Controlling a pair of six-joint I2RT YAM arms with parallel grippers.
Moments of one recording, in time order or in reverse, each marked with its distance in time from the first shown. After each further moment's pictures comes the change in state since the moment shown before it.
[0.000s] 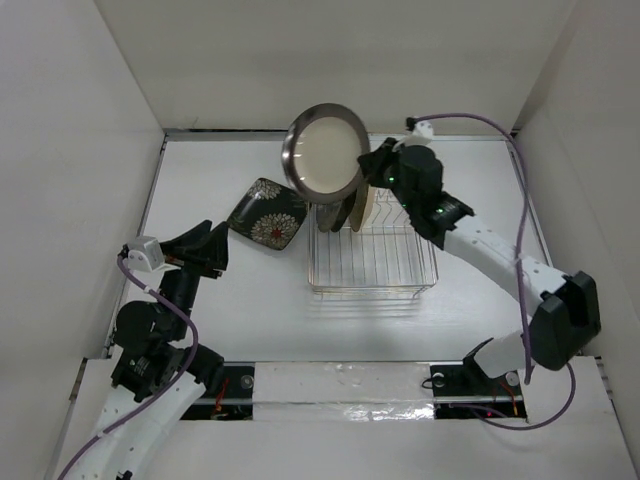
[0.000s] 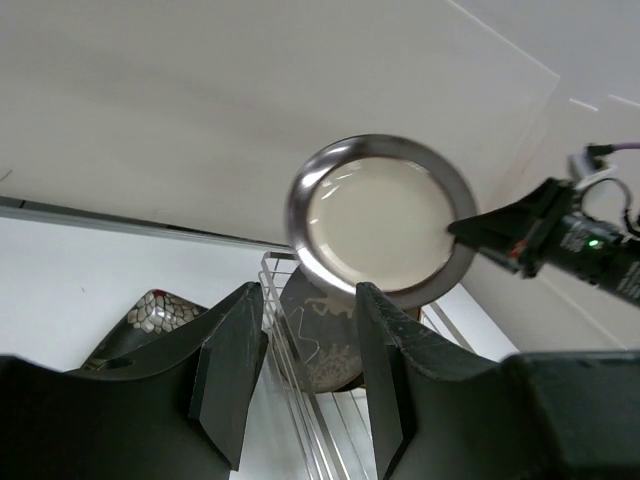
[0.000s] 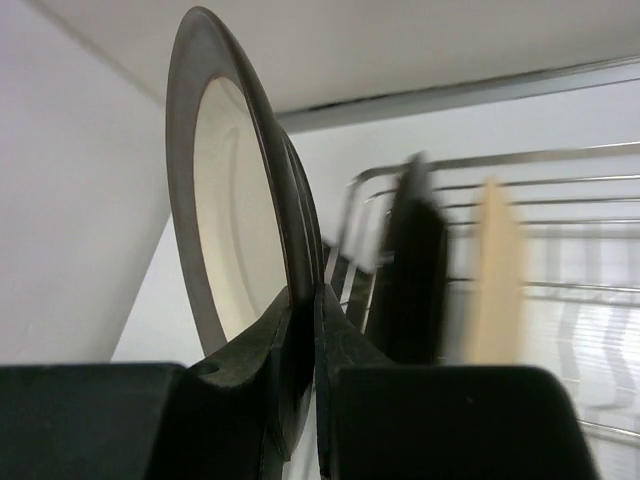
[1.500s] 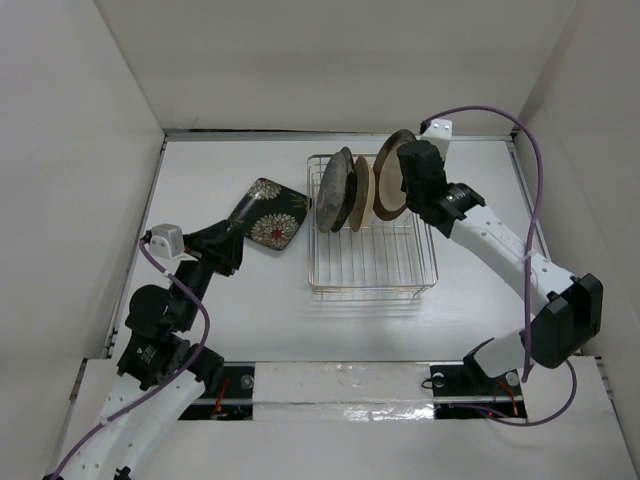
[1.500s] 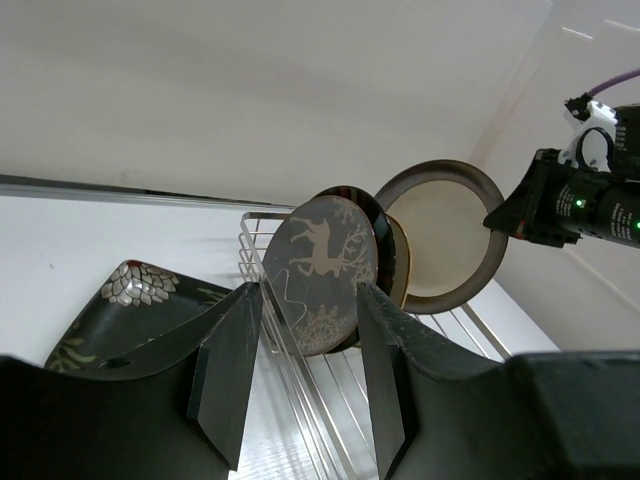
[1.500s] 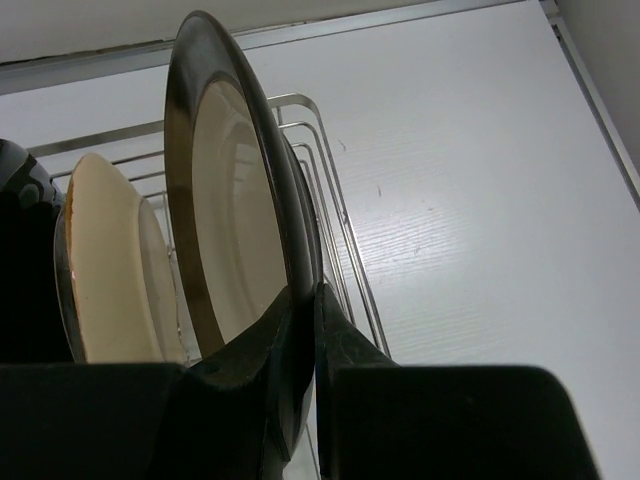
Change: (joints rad) left arm 0.000 0.091 0.000 -0.016 0.102 -0.002; right arm -0.081 -0.034 0.095 -0.507 0.483 -0.214
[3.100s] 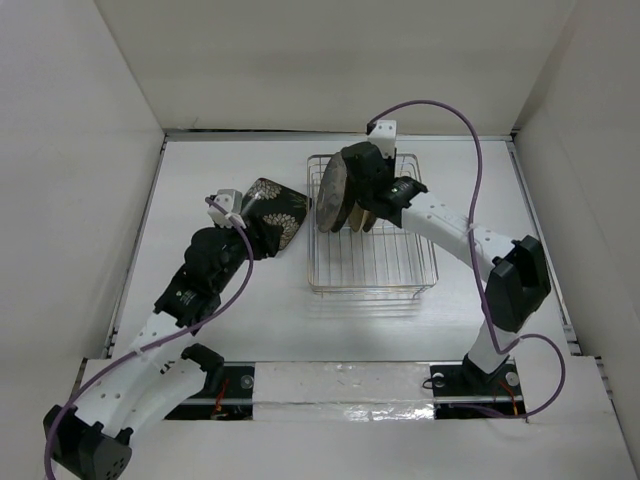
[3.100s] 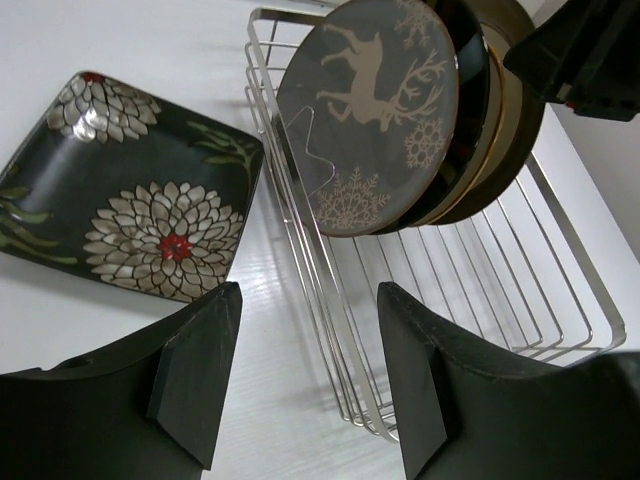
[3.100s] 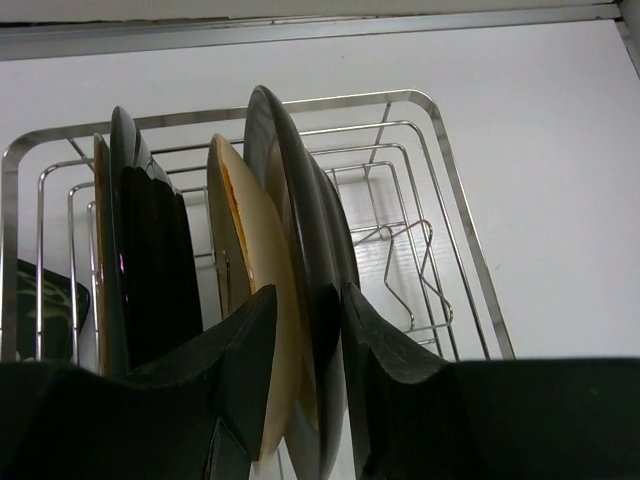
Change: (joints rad) left arm 0.000 0.419 0.050 -0.066 0.065 -0.087; right arm 0.159 0.311 0.209 0.027 0.125 0.000
